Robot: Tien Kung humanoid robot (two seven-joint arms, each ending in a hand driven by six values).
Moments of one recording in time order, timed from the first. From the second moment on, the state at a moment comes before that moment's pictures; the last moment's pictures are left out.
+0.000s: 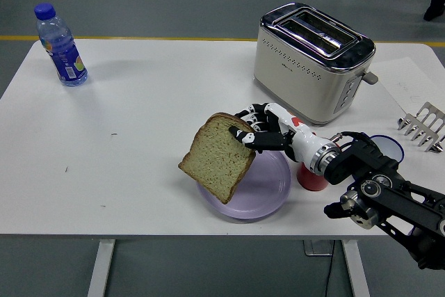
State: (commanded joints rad) left arm -0.08 0.01 -1.19 -0.18 1.02 0.27 0.23; right arm 0.67 -0.35 0.55 1.58 -0.84 -0.39 -0.21
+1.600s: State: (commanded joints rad) left arm -0.07 0.00 -1.19 -0.18 1.03 0.27 0.23; right arm 0.66 -0.34 0.53 1.49 -1.18 -0.25 -0.18
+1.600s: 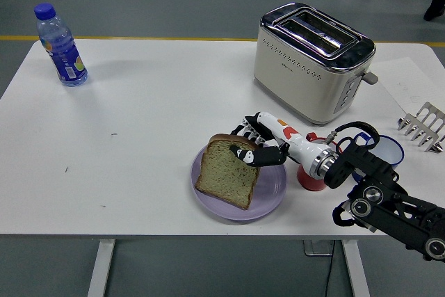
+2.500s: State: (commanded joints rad) left arm -0.08 0.00 -1.18 -0.18 1.01 0.27 0.23; right arm 0.66 -0.32 0.54 1.47 -1.33 -0.20 -0.19
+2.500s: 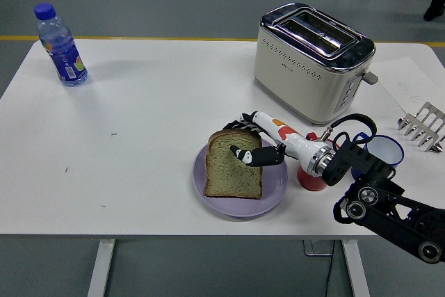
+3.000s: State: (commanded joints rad) left arm -0.08 0.00 -1.18 -0.18 1.00 0.27 0.22; right arm 0.66 -0.32 0.55 1.47 -1.36 -0.29 -0.13
